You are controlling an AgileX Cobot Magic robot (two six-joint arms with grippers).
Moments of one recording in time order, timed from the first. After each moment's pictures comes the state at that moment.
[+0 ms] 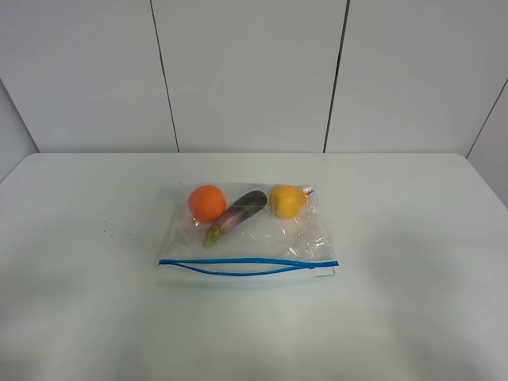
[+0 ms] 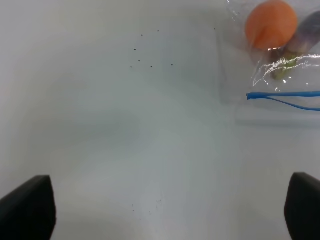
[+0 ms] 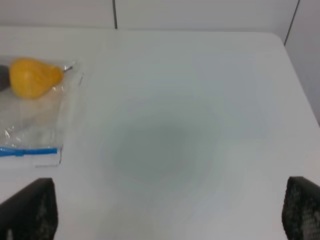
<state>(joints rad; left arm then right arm) 0.00 0.00 -0.50 0.01 1.05 0.00 0.00 0.06 -0.51 0.02 1.02 0.01</state>
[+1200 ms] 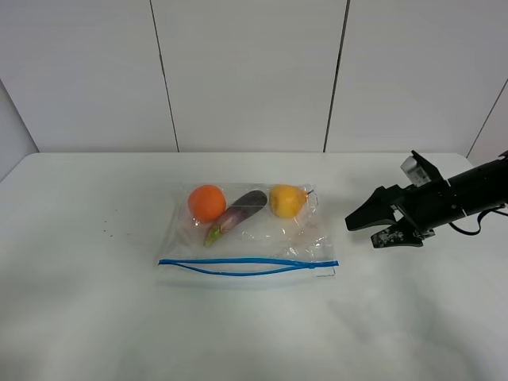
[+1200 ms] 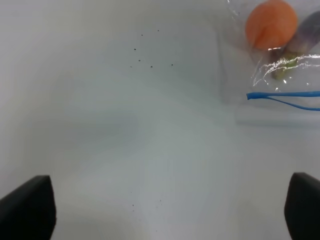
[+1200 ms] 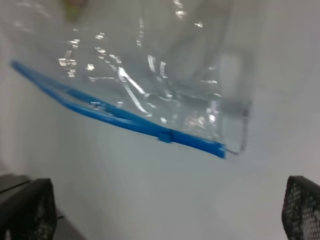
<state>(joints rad) 0.00 0.00 -0.50 0.01 1.05 0.00 -0.17 1.91 -0.98 1.07 1.12 -1.00</state>
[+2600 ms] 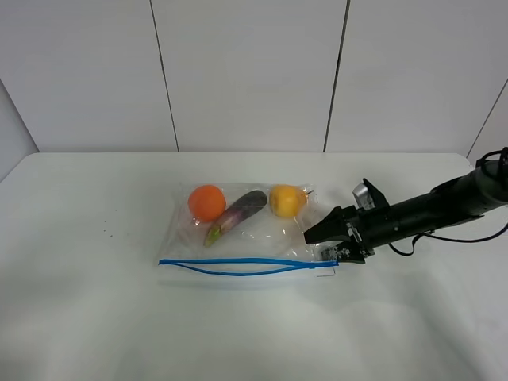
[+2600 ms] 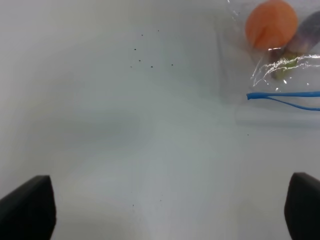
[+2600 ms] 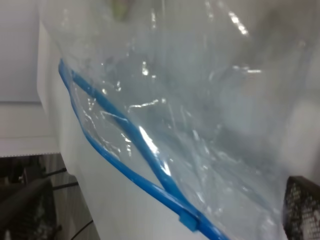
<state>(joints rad) 0.00 0.00 -0.50 0.01 1.05 0.00 -0.04 2.22 -1.07 1.30 1.16 -1.20</state>
